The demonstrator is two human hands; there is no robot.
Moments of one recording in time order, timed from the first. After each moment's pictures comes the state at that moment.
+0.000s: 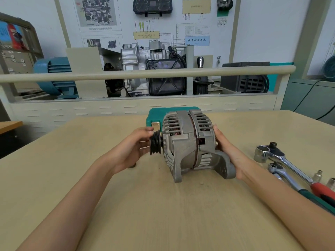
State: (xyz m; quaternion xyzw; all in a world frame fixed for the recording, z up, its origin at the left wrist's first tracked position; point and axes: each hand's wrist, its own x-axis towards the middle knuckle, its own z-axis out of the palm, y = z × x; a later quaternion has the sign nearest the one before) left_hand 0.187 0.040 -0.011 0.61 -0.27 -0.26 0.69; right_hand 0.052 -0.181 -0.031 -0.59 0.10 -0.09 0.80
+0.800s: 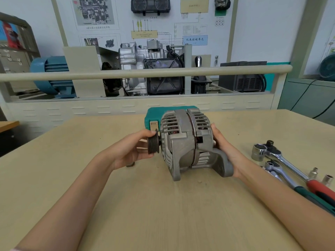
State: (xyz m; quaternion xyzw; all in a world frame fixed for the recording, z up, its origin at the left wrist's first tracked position) left_hand 0.184 0.040 -0.003 0.66 -0.22 -0.30 0.66; right_hand 0.052 -0.176 -0.029 -0.56 0.12 -0.08 0.81
